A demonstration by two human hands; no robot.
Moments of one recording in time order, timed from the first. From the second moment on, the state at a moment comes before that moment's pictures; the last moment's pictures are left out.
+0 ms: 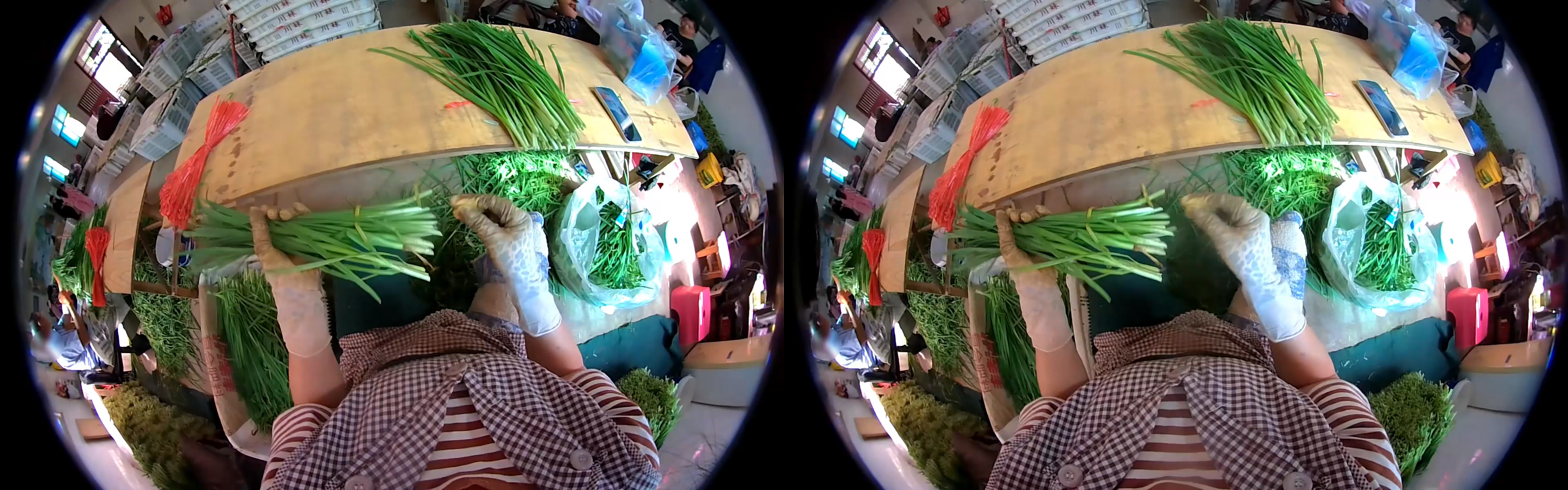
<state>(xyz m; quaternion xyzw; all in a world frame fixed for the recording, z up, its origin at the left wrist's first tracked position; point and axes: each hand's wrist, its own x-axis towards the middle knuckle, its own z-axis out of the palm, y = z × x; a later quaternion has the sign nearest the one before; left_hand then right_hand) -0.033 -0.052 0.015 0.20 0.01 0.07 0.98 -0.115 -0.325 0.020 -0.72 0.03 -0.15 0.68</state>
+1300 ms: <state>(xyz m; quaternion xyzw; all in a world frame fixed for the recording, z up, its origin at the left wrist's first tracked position) -0.033 -0.072 -0.008 0.17 -0.05 0.05 0.98 -0.082 -0.313 -0.005 -0.70 0.01 0.06 0.71</state>
